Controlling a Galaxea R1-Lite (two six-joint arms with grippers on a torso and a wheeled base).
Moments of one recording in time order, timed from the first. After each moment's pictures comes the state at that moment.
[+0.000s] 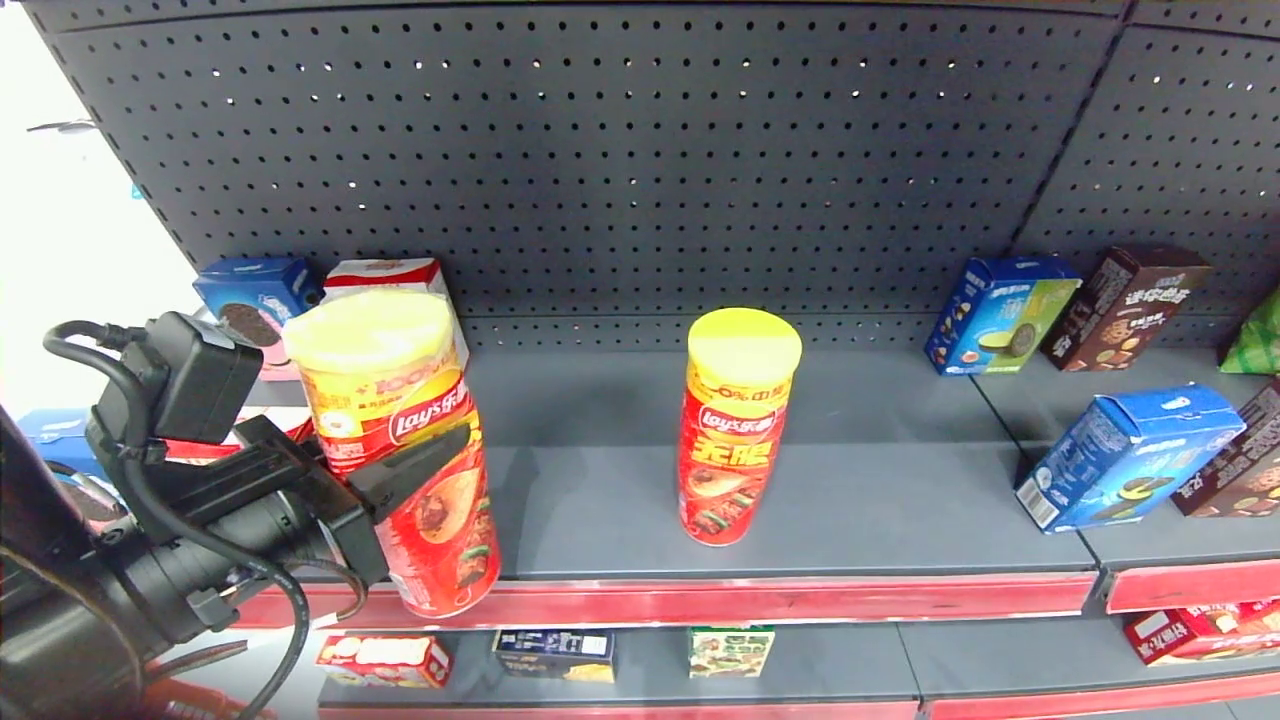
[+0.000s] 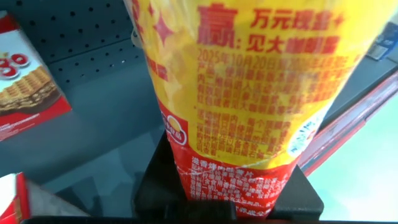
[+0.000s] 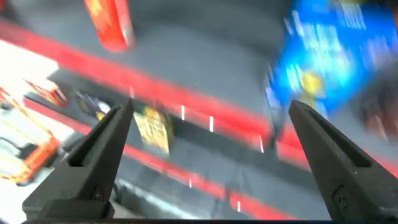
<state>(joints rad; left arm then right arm) -0.37 1.36 -0.38 -0.98 -0.24 0.04 0.38 0.34 -0.15 -0.12 -0.04 -0.15</state>
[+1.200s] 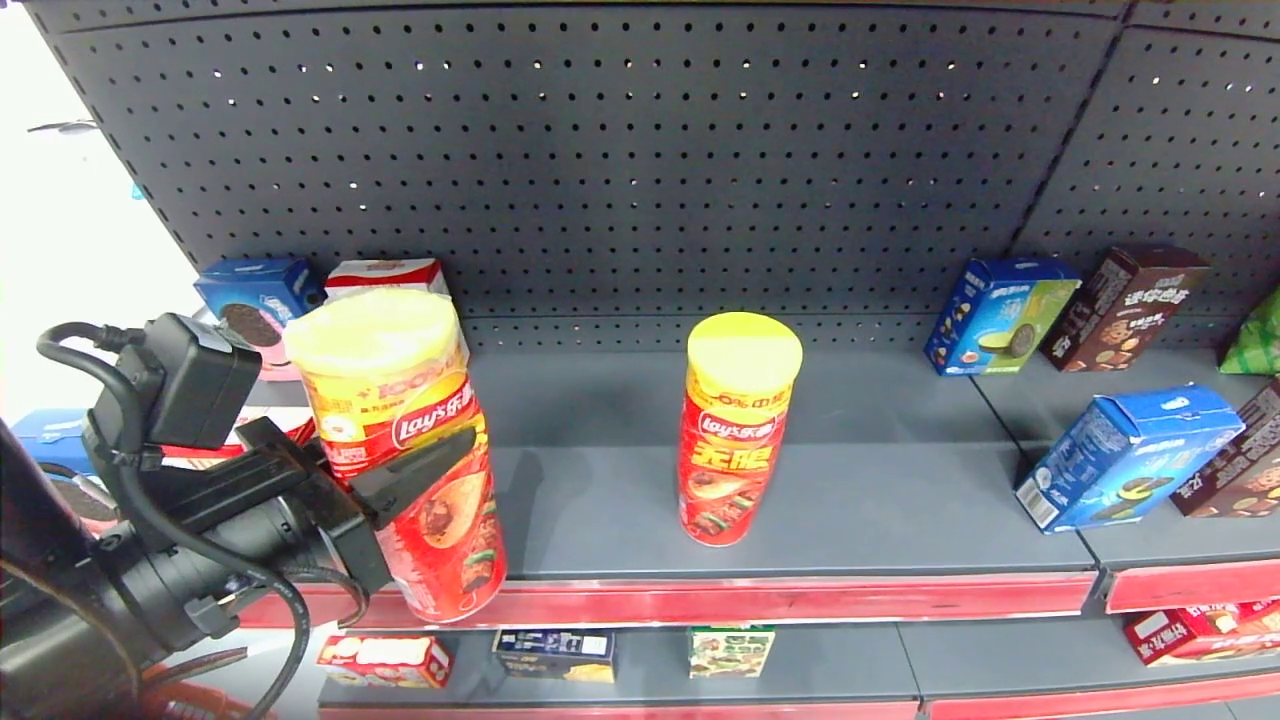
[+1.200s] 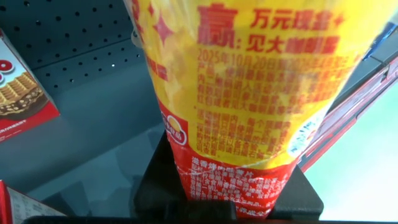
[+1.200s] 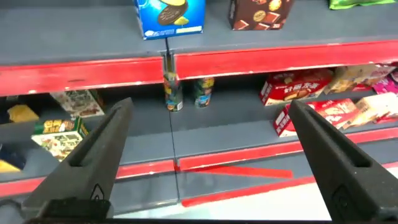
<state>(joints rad) -0.39 1.35 -0.37 -0.98 -0.24 0.05 0.00 0.00 -0.06 0.06 -0.18 -0.02</state>
